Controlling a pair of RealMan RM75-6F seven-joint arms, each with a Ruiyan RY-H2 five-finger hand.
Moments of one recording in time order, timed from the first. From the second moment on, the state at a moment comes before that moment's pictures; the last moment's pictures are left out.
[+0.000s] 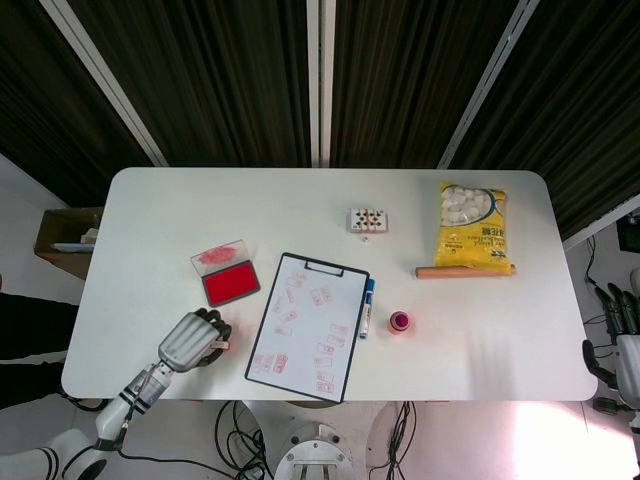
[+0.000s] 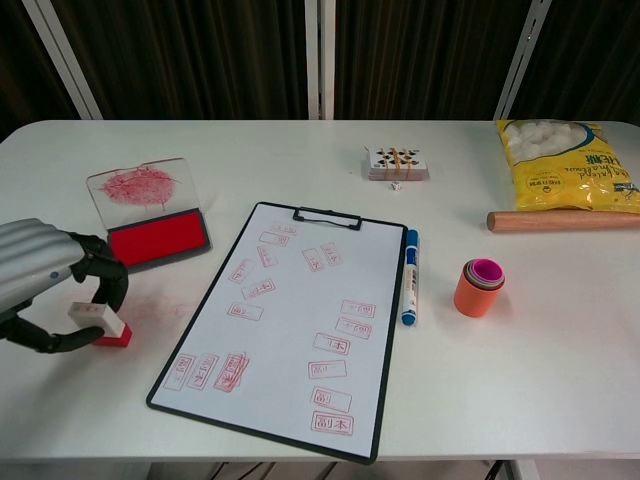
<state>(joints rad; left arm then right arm) -0.41 -1.59 0.12 -1.23 1.71 1.24 0.09 -0.02 -1.08 0.05 -1.55 -1.50 1.55 0.05</state>
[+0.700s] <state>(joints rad) -0.46 -1.61 0.02 -1.19 1.67 1.27 -0.17 -0.02 -1.08 0.05 -1.56 -1.50 1.54 0.04</state>
